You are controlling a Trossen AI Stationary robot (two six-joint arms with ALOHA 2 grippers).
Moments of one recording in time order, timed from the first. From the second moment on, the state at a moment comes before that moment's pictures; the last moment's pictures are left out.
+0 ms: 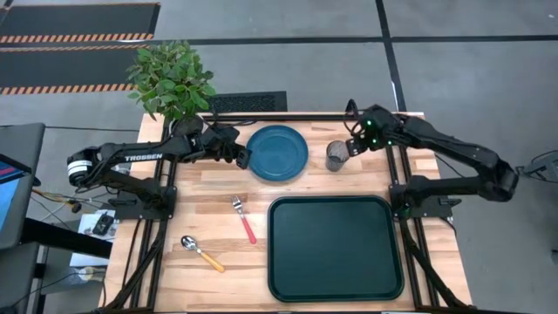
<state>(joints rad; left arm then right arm) 0.41 1.26 0.77 -0.22 -0.07 -0.51 -0.64 1.05 0.89 -0.86 0.10 0.51</state>
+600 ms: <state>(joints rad) 0.47 1.61 0.77 -0.13 -0.11 -0.56 -0.66 1.03 0.89 -0.83 0.10 0.49</state>
